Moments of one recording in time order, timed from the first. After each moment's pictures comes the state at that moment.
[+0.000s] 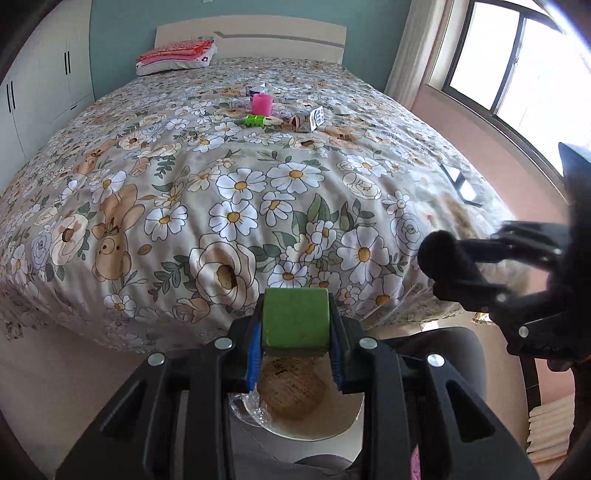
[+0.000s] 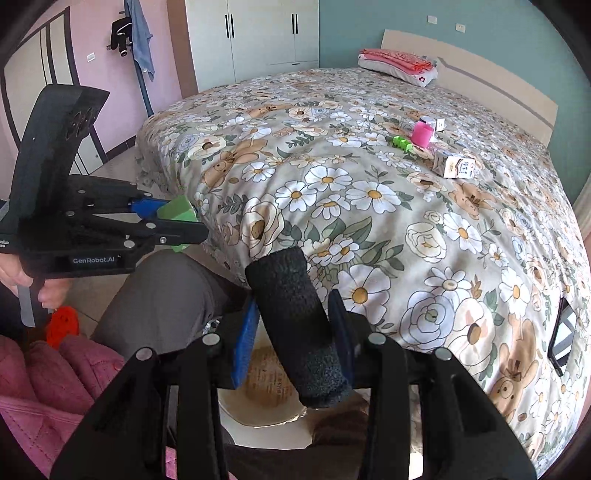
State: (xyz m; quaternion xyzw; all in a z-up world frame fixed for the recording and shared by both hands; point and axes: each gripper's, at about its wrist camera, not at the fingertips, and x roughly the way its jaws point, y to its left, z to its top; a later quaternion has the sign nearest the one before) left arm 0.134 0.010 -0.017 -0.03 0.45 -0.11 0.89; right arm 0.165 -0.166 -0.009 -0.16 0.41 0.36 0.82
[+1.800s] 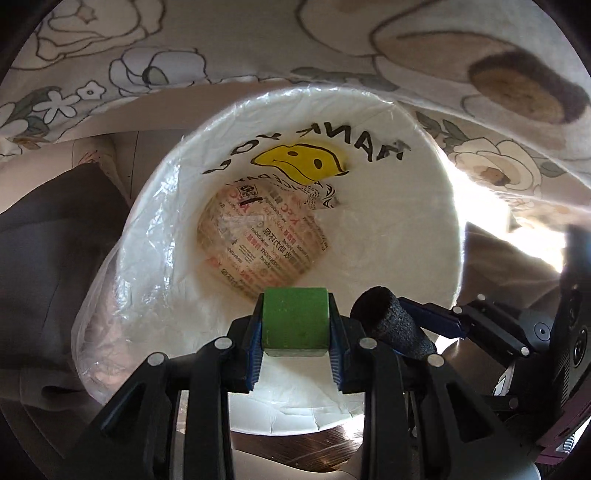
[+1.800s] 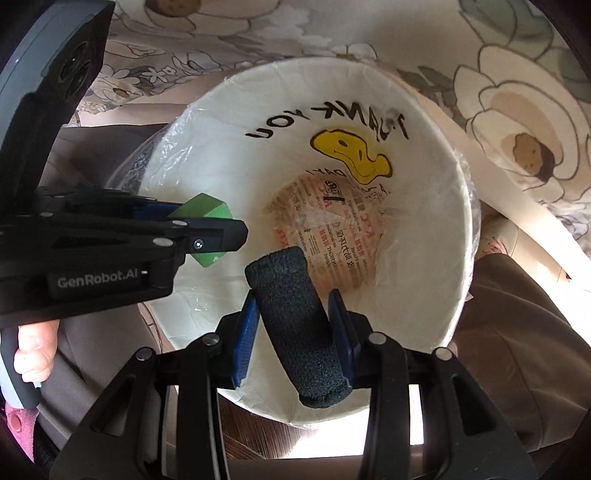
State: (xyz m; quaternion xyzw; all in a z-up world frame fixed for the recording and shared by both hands) left arm 0.195 -0.008 -0.368 -0.13 0.76 -0.11 0.63; right arm 0.179 -0.128 -0.367 -0.04 0.73 0.24 0.63
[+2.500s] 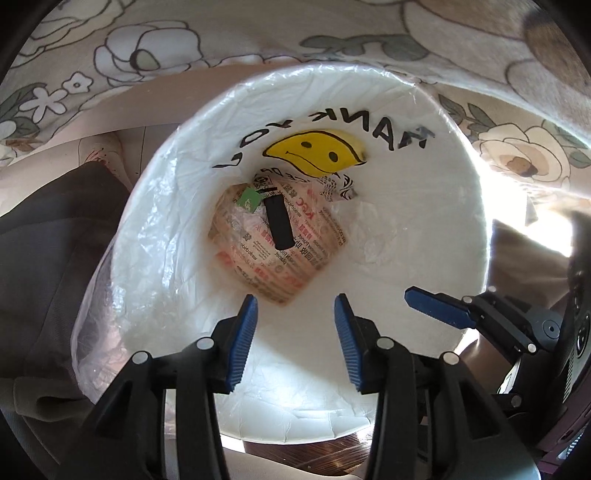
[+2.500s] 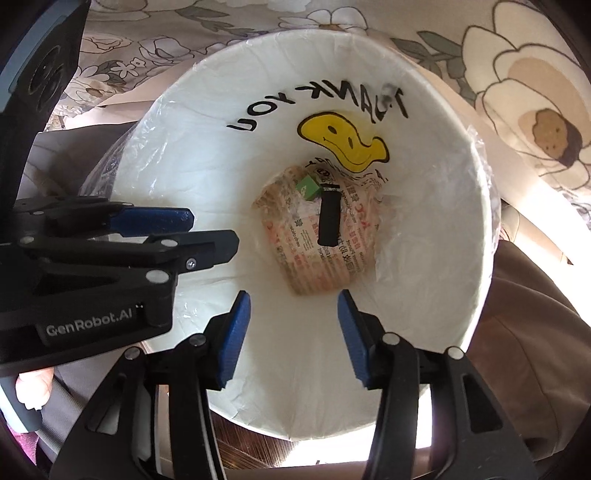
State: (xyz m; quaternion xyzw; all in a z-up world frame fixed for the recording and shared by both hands) left arm 0.194 -0.011 -0.381 -0.11 0.77 -0.10 0.62; right arm 0.184 -0.121 -0.388 -0.03 0.74 0.22 0.63
